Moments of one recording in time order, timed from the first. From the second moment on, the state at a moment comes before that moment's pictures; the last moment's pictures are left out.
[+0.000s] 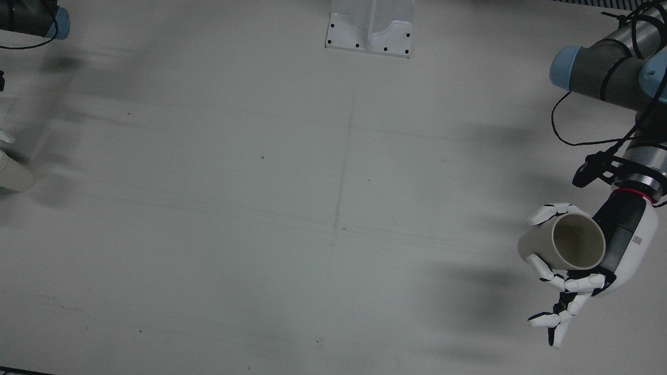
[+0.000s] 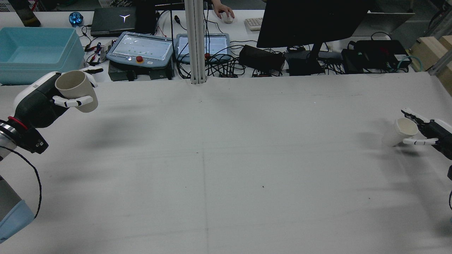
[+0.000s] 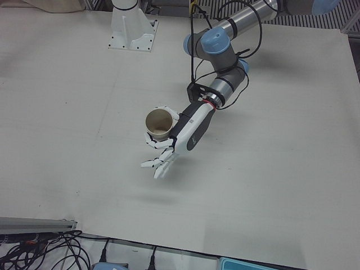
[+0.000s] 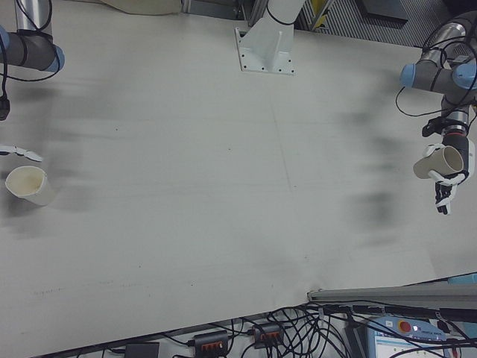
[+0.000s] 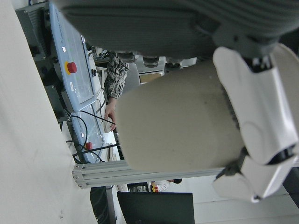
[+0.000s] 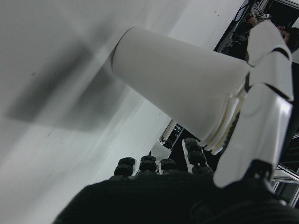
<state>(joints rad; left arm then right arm) -0.87 -1.86 -1.78 0.19 1.28 0.29 1.12 -1.64 1.21 -2.77 -1.39 -0.51</state>
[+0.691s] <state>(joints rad) -0.88 -1.85 -1.79 0.19 1.26 0.28 1.09 -1.62 1.21 -2.77 -1.38 -0.51</state>
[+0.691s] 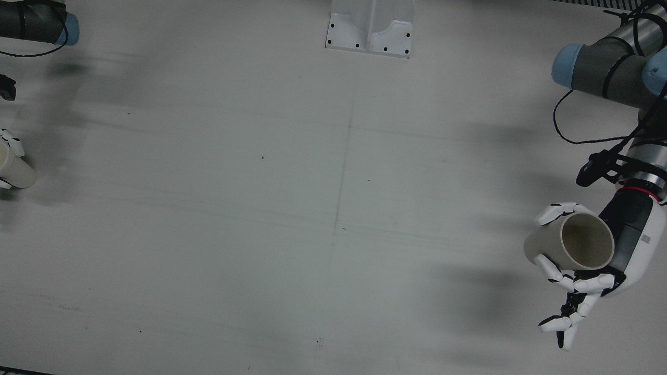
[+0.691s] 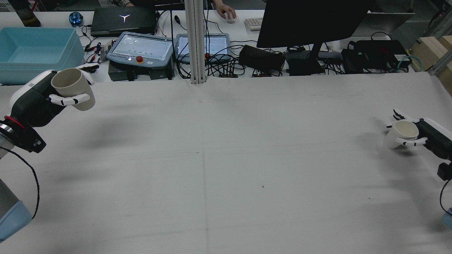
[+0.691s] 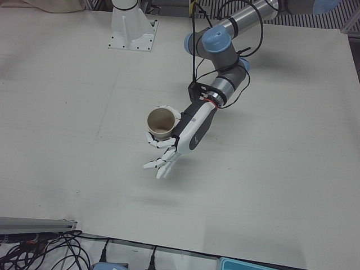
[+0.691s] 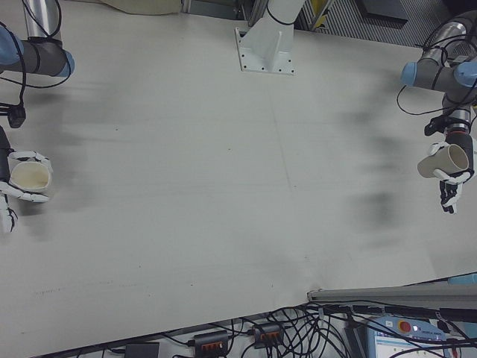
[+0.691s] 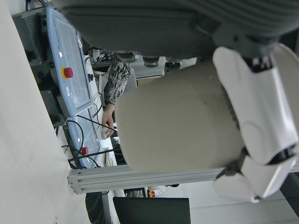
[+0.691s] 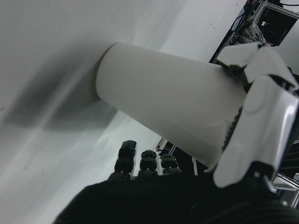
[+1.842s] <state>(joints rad) -0.80 -1.94 -1.79 0.27 1.26 0.29 1.14 -1.64 1.55 -2.93 -1.38 -0.40</state>
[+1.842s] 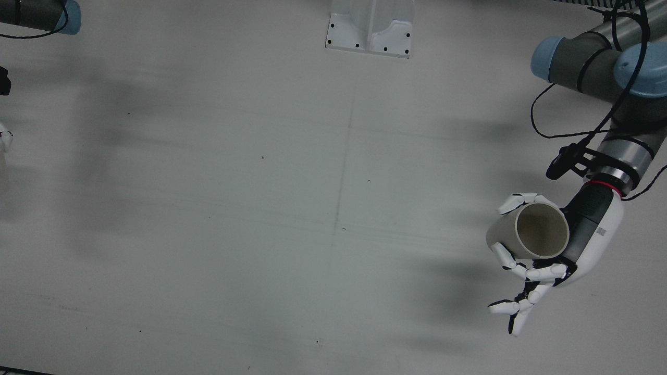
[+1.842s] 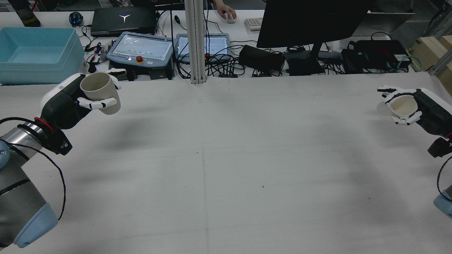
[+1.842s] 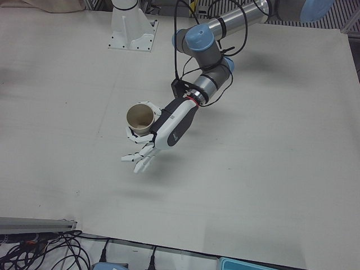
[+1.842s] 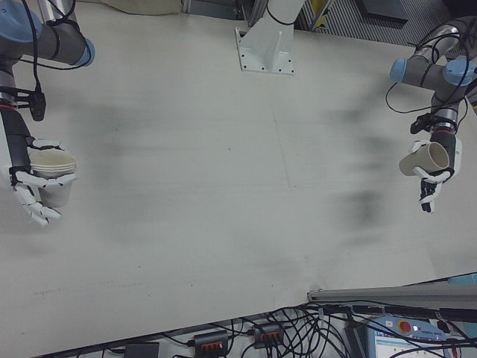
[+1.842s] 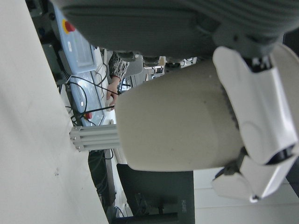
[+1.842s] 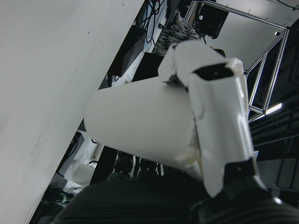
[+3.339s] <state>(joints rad) -0.47 -2.57 -1.31 0.42 1.29 0.66 0.88 -1.20 2.22 -3.79 -0.90 -0.66</state>
